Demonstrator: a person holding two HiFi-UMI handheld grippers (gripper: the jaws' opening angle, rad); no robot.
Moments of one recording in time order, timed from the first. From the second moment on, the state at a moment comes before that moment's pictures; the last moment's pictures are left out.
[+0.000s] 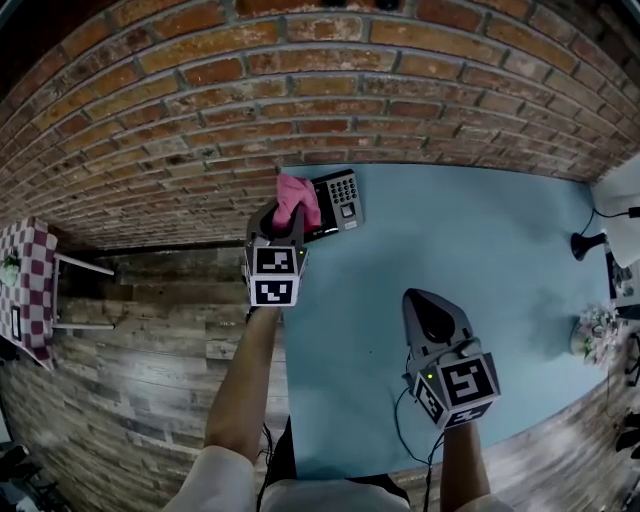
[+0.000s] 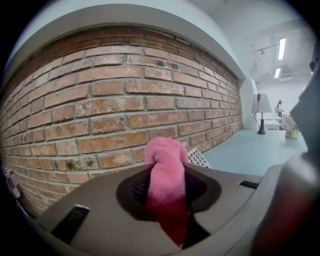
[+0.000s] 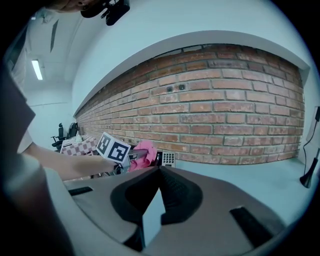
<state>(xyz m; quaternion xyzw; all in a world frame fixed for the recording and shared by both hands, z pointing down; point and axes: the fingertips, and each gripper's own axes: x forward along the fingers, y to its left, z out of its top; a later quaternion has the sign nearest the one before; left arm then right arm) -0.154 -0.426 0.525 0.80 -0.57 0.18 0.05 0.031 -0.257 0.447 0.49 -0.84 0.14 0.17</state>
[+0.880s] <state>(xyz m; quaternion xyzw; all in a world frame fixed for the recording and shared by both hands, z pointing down) -0.140 -0.380 0.602 0.80 -0.54 0.23 0.09 0.048 -0.248 0.475 0.51 -0.83 0.18 0.18</state>
